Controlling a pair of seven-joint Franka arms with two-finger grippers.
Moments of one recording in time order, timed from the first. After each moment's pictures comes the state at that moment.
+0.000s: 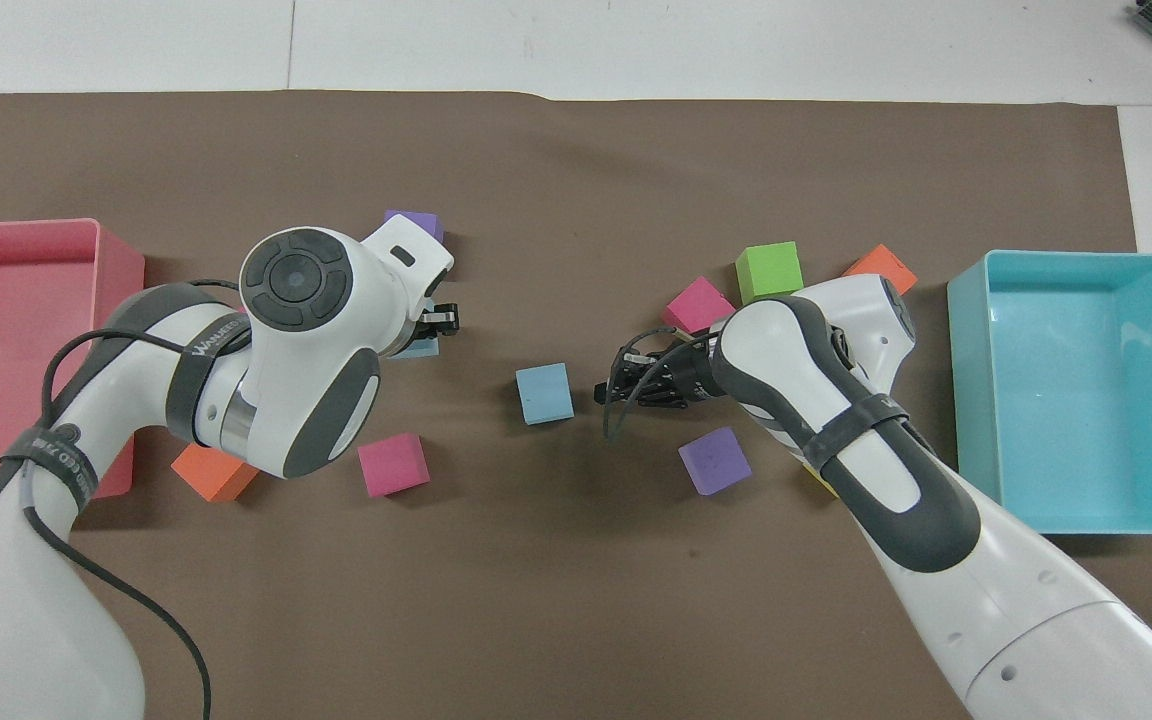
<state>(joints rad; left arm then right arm) -0.39 0.27 -0.09 -1.84 0.10 2.23 -0.62 0.33 0.44 -0.01 -1.93 1.09 2.14 -0.17</state>
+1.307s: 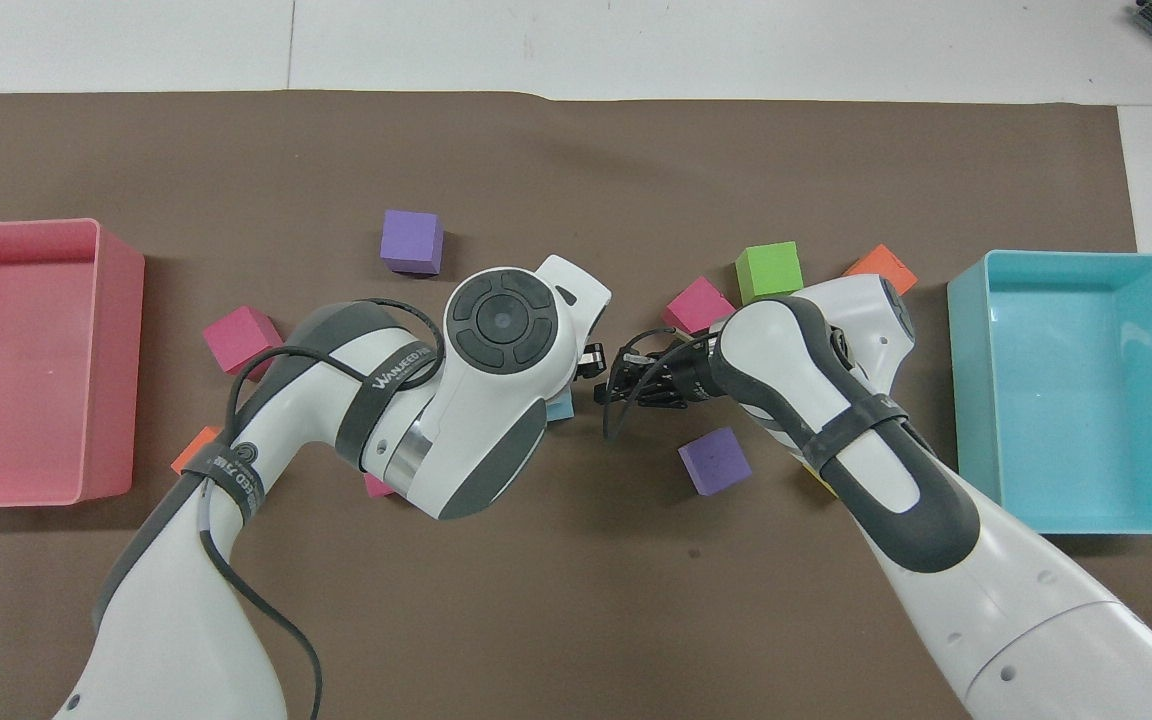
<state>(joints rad) -0.59 0.35 -0.10 -1.72 0.02 2.11 -0.79 0.33 0.44 -0.01 -1.93 1.09 2.14 -0.17</state>
